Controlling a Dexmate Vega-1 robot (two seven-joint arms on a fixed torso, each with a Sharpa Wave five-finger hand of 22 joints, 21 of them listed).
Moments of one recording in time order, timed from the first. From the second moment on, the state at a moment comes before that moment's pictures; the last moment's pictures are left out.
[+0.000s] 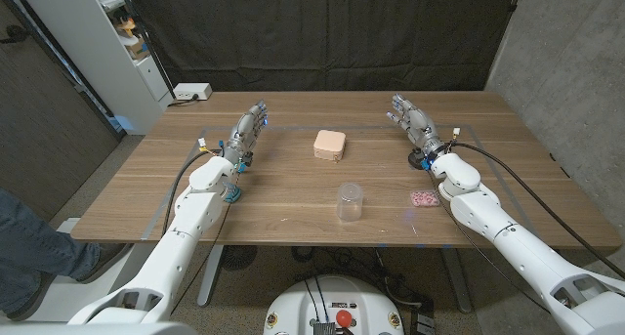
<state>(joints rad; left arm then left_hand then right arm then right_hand) 0.90 0.28 0.07 -1.38 -0.35 -0.11 -0.20 0.28 0.08 0.36 -0.02 0.18 -0.01 0.09 0.19 0.18 -0.03 0.06 0.21 0.19 -0.08 0.08 0.19 0.17 -0.08 0.03 0.19 0.17 -0.85 -0.52 -0.39 -1.37 0.58 0.35 0.06 0.37 0.08 0.30 -0.08 0.20 0.15 0.08 0.19 0.19 0.09 0.10 0.19 0.20 0.02 0.02 0.20 0.22 0.27 0.00 0.18 0.17</state>
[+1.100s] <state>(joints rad) 0.92 0.30 0.07 -1.43 -0.35 -0.08 -0.18 0.28 0.08 0.36 -0.03 0.18 -0.01 0.09 0.19 0.18 -0.03 0.06 0.21 0.19 -0.08 0.08 0.19 0.17 -0.09 0.04 0.19 0.17 -0.84 -0.53 -0.41 -1.42 0.54 0.41 0.12 0.37 0.08 0.30 -0.08 0.20 0.16 0.08 0.19 0.19 0.09 0.10 0.19 0.20 0.02 0.02 0.20 0.22 0.27 0.00 0.18 0.17</state>
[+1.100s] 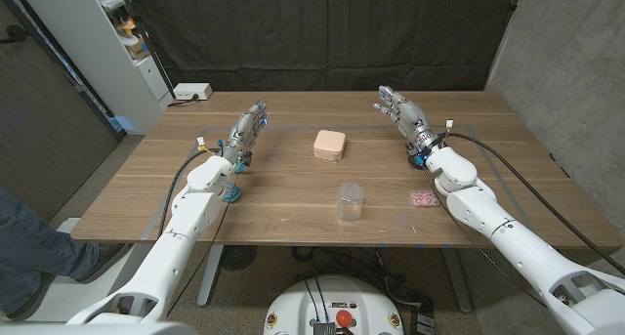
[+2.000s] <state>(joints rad) 0.93 0.30 0.07 -1.42 -0.37 -0.09 -0.19 0.28 0.08 0.35 -0.03 0.18 -0.01 0.09 0.19 0.18 -0.03 0.06 0.21 0.19 -0.08 0.08 0.19 0.17 -0.09 0.04 0.19 0.17 -0.84 -0.54 -0.43 -1.45 0.45 0.45 0.10 0.37 0.08 0.30 -0.09 0.20 0.16 0.08 0.19 0.19 0.09 0.10 0.19 0.20 0.02 0.02 0.20 0.22 0.27 0.00 0.18 0.17</state>
